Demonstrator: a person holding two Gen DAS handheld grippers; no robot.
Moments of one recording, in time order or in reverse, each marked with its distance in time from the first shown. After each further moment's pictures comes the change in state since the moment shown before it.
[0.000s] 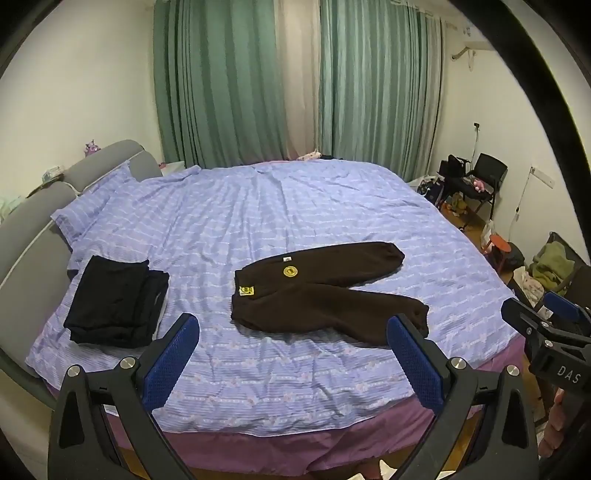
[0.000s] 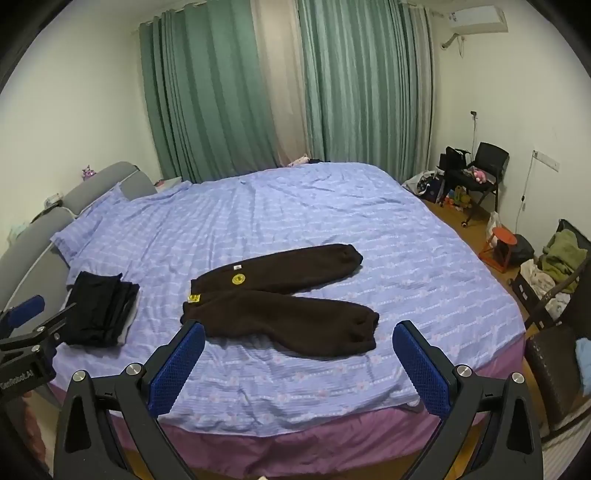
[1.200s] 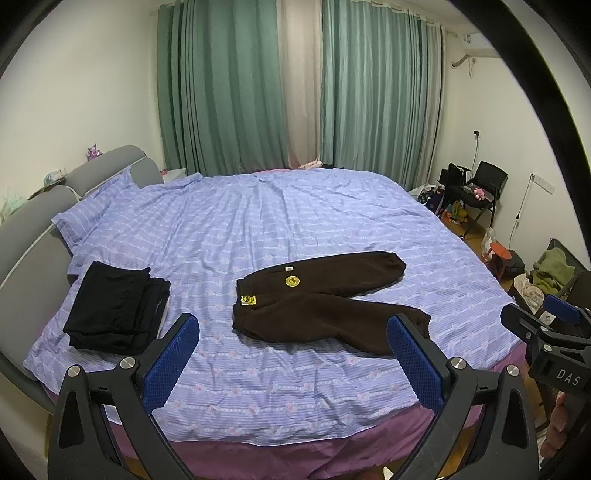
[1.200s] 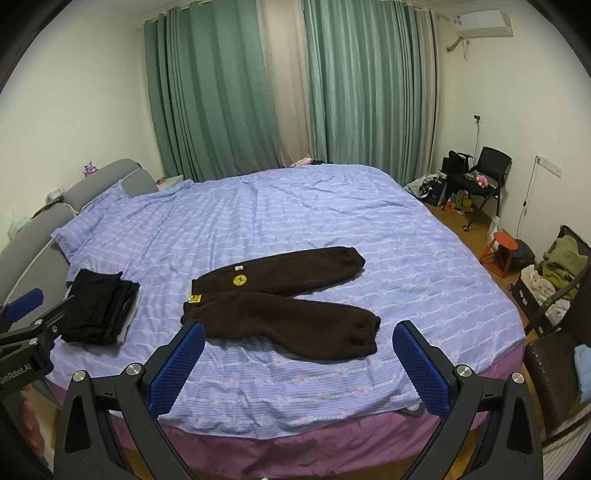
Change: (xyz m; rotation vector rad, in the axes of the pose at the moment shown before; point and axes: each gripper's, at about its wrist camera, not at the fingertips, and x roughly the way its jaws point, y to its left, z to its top) left arm 0.003 0.005 0.002 -0.005 -0.036 -0.002; right arm 0.002 0.004 -0.002 -0.011 -0.003 -0.002
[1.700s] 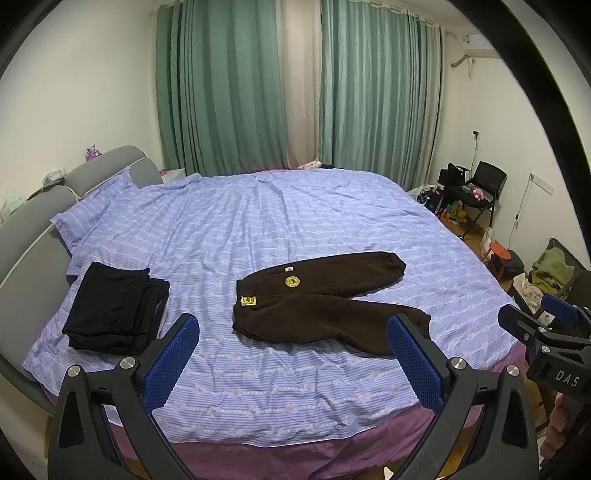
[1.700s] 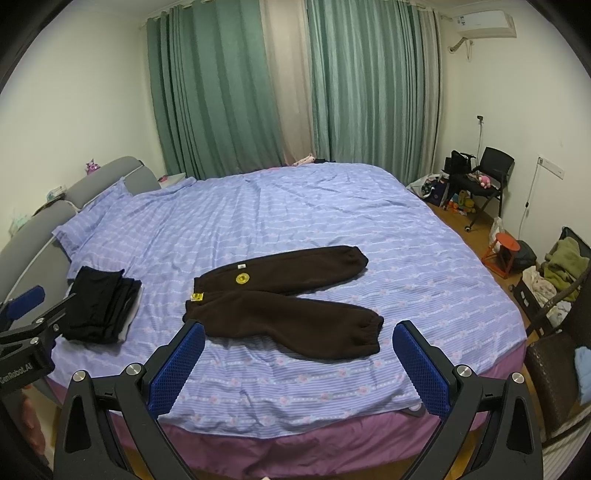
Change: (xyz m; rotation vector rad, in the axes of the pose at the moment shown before) left arm 0.000 0.001 0.002 0.000 0.002 -0.003; right arm 0.002 0.003 0.001 -0.011 0.005 0.005
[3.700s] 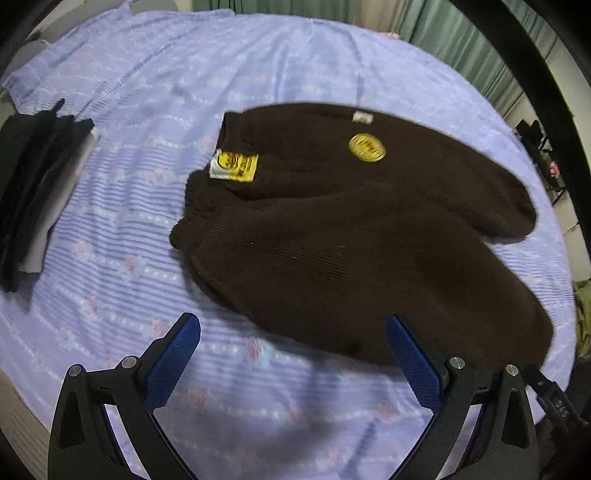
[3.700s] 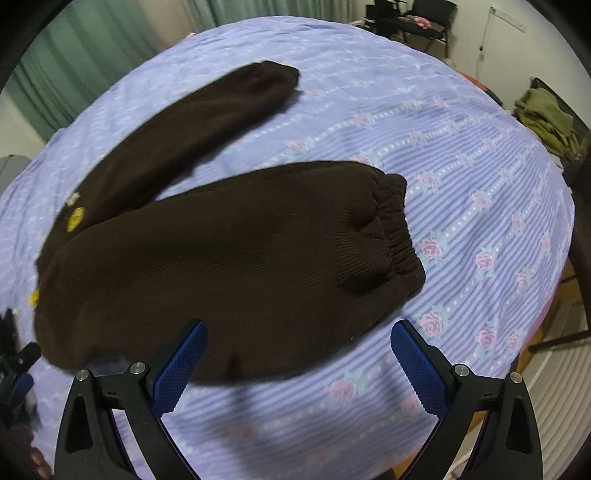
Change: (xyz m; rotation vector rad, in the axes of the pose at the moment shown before) left arm 0.425 0.054 -0.100 -0.267 0.557 0.069; right arm 0.384 -0.095 -0.108 0.354 0.511 -0.244
